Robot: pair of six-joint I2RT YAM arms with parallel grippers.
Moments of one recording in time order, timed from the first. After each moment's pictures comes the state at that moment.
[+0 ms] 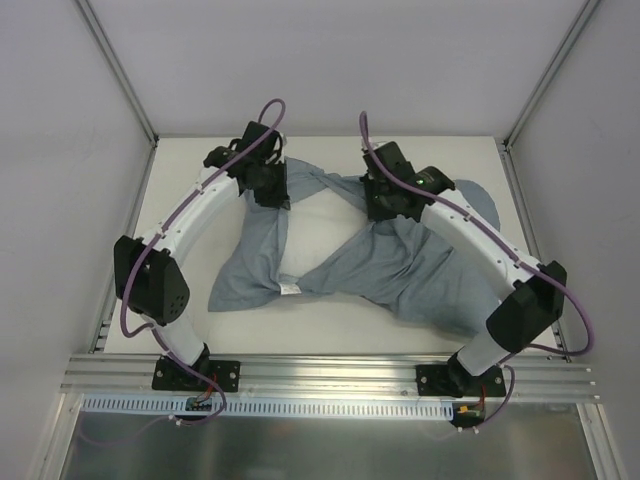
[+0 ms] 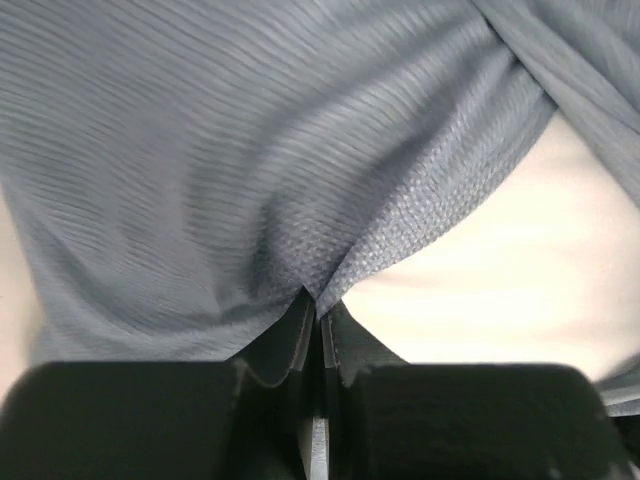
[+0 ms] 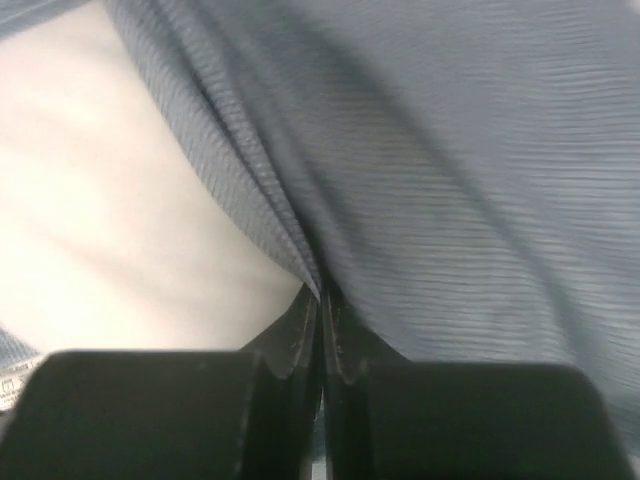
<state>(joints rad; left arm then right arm) -0.44 1.71 1.61 -0.89 0.11 -0.43 0.67 1.61 1.58 -0.91 0.21 0.34</state>
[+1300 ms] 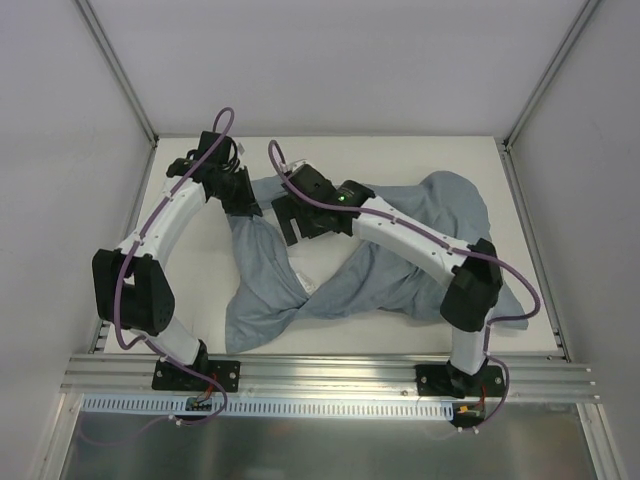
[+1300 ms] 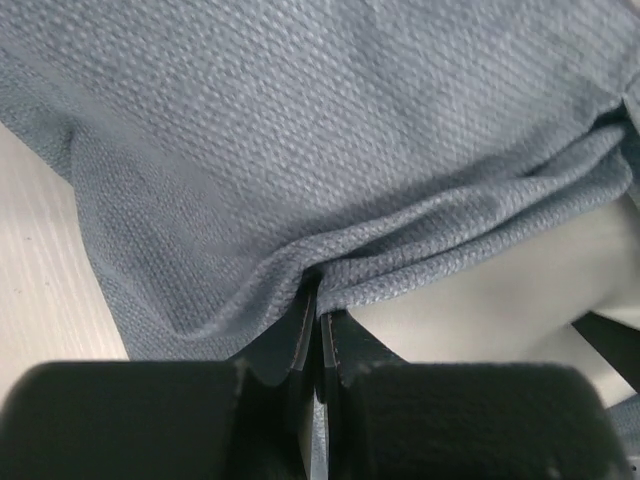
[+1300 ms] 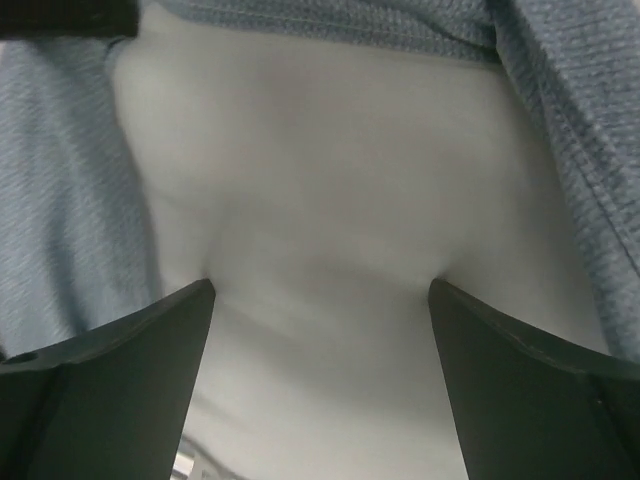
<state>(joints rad) -0.19 1.61 1.43 -0.85 0.28 -0.47 0.95 1.84 1.78 -0.85 0.23 0.38</state>
